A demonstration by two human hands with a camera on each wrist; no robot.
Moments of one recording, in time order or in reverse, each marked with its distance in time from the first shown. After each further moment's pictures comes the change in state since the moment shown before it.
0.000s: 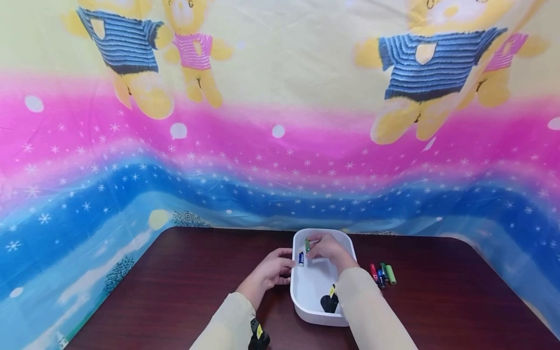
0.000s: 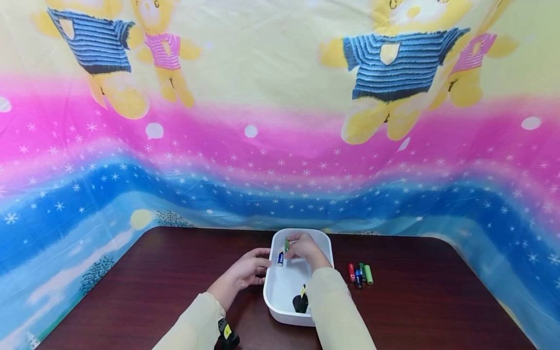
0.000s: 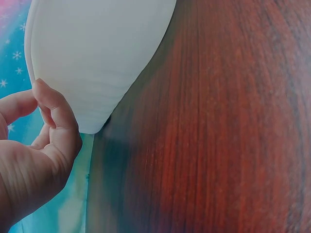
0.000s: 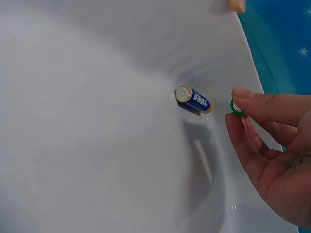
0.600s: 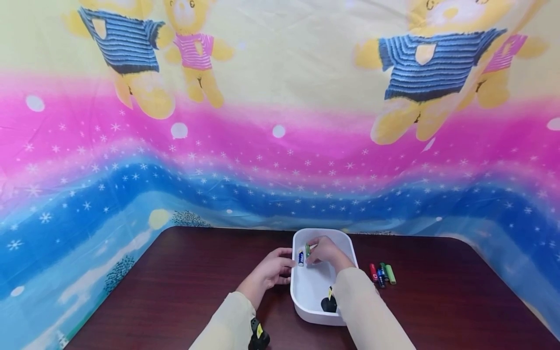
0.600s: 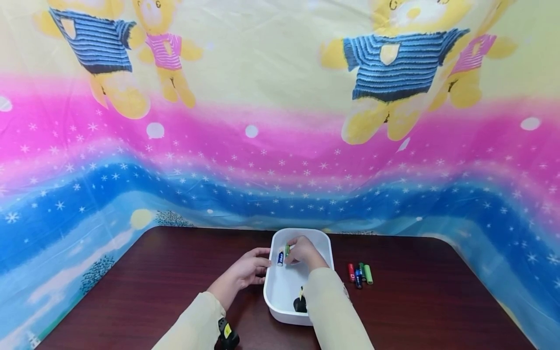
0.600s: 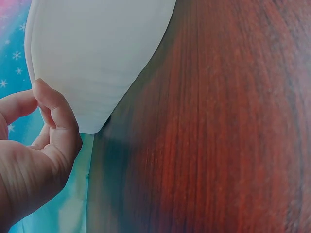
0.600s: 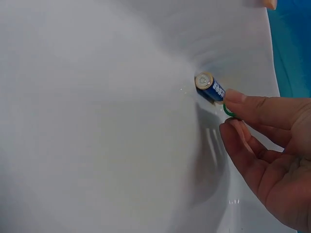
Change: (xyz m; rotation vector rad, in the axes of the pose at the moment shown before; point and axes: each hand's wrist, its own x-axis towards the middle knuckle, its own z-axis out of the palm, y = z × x) left_hand 0.000 0.000 0.000 -0.003 -0.004 0.003; right_hand 0.001 0.005 0.007 -0.193 -0.009 -0.010
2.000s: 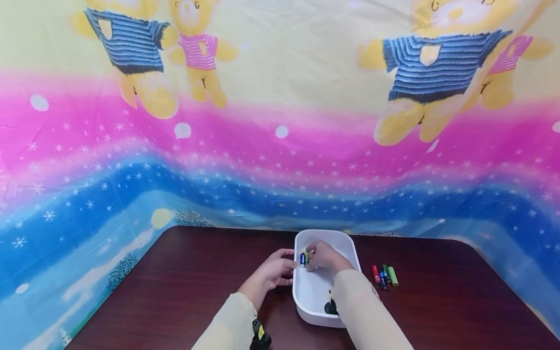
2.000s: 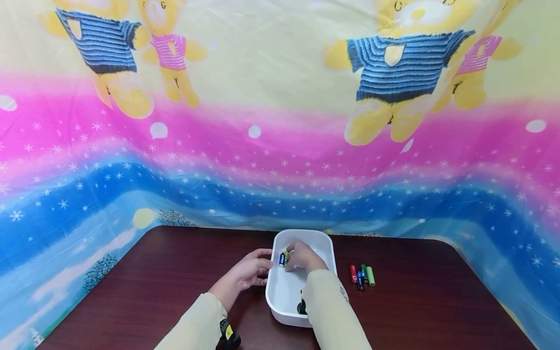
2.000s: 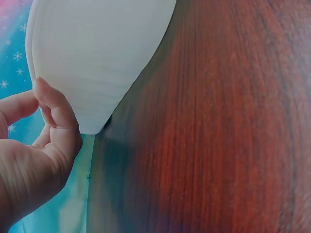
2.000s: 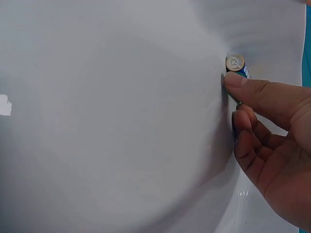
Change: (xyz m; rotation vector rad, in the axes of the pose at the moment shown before) left_hand -0.005 0.002 0.000 0.012 -0.014 0.004; right_hand 0.005 0.005 0.010 -0.228 -0.066 -0.083
